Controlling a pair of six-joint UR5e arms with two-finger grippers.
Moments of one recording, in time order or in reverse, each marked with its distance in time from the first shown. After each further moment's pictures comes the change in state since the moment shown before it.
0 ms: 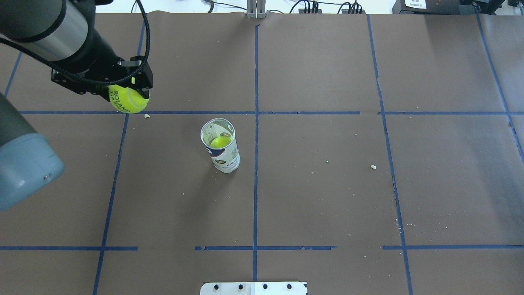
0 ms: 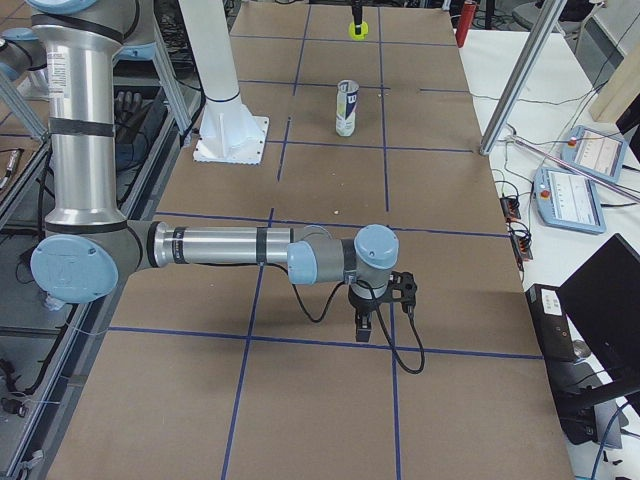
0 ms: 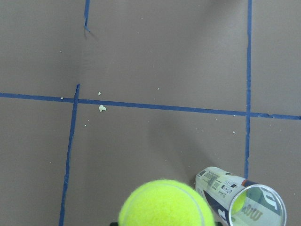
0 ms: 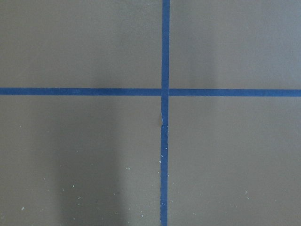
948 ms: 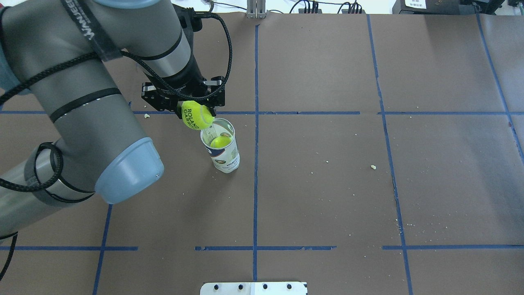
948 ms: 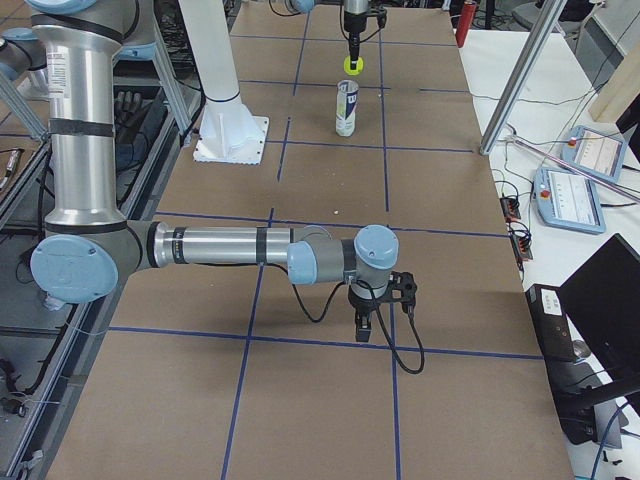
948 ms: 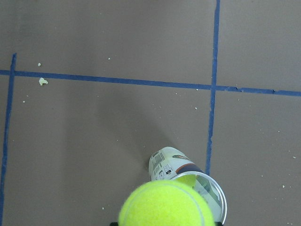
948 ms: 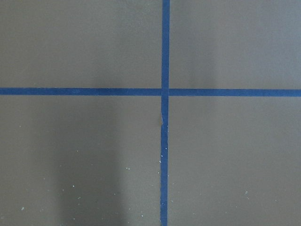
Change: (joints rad) left arm 0.156 -0.093 0.214 -0.148 -0.003 -0.092; right arm 0.000 0.000 0.000 0.000 0.000 0.000
